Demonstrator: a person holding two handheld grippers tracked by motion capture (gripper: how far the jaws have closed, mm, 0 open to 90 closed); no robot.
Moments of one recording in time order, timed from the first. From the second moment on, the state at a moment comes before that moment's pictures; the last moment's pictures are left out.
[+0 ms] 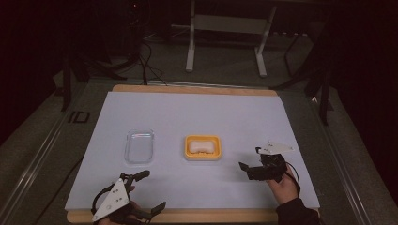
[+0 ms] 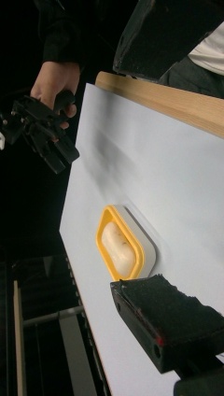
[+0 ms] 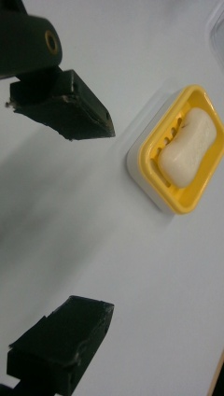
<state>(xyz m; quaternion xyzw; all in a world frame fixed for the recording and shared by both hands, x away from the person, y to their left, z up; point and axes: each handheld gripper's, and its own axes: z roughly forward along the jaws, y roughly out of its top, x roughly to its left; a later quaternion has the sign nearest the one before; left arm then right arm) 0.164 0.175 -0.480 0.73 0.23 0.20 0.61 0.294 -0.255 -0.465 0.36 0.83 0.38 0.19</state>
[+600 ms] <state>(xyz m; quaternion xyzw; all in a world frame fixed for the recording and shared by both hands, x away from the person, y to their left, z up) 0.162 0.173 -0.480 0.74 0.23 0.20 0.61 0.267 -0.270 -0.465 0.37 0.81 0.40 0.21</state>
